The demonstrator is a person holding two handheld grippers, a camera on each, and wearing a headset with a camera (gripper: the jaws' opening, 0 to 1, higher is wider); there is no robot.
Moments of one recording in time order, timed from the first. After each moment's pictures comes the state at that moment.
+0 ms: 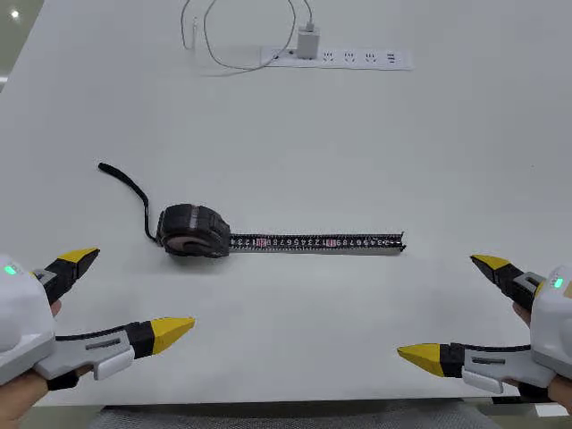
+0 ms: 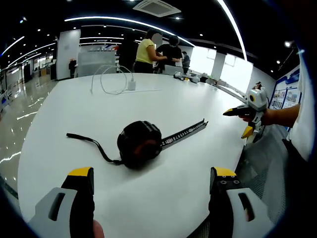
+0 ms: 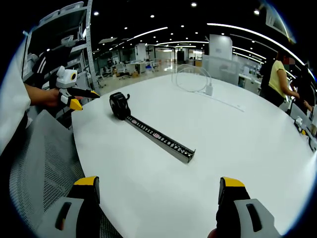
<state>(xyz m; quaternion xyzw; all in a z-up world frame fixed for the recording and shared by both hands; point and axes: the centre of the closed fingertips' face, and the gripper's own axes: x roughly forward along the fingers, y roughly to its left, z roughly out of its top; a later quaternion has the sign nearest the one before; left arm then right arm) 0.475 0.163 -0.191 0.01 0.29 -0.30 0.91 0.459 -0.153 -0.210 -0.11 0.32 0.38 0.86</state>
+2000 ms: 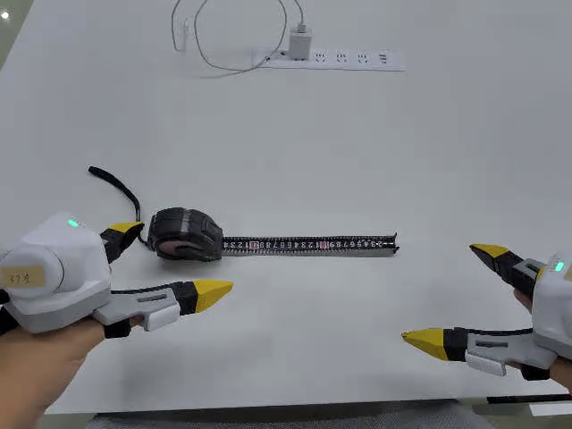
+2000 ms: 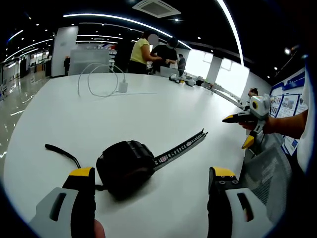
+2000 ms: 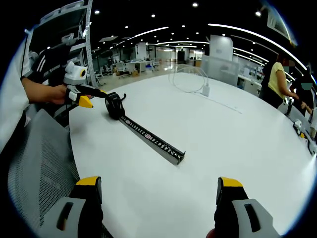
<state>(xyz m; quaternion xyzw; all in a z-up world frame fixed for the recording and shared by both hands) 0.518 0.118 -0.197 -0.02 0.30 -0.33 0.90 0.475 -0.165 -0.208 -0.12 0.32 0.38 0.86</state>
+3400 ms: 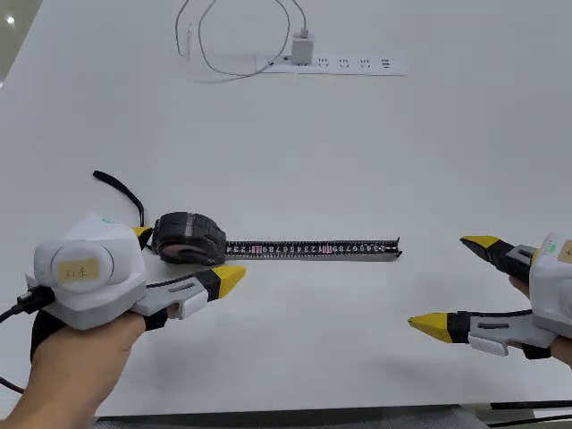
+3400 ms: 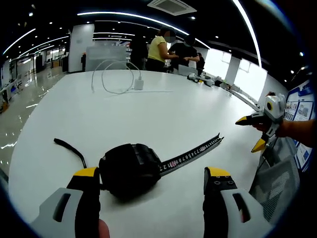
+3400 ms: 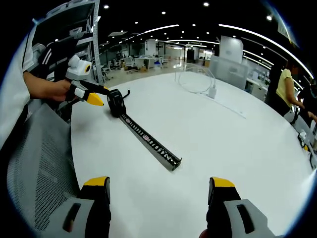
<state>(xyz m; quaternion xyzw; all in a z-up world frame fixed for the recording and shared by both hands) 0.532 0.116 -0.204 -0.02 0.31 -0.24 0.92 0.494 -0.162 -0.205 -0.15 0.33 0.41 0.84</state>
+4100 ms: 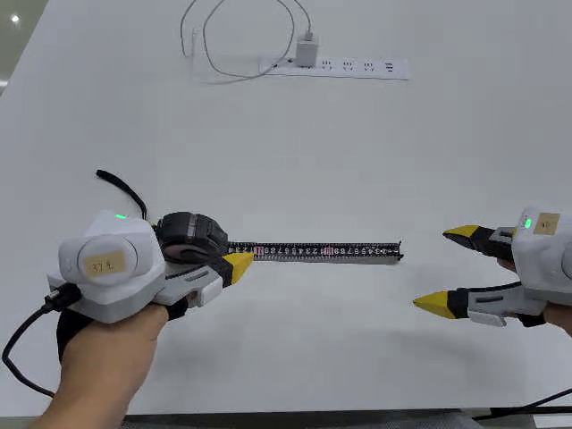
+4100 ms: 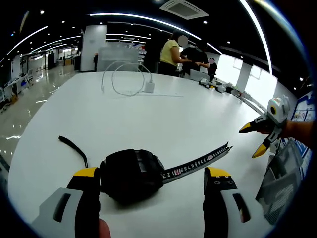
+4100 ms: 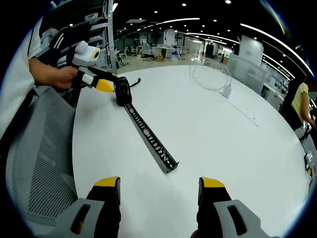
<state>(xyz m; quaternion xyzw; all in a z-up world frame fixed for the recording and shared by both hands) 0.543 0.115 -0.205 -0.03 0.31 -0.19 0.93 0.512 -0.160 -0.214 -0.21 0.35 0.46 0.79</state>
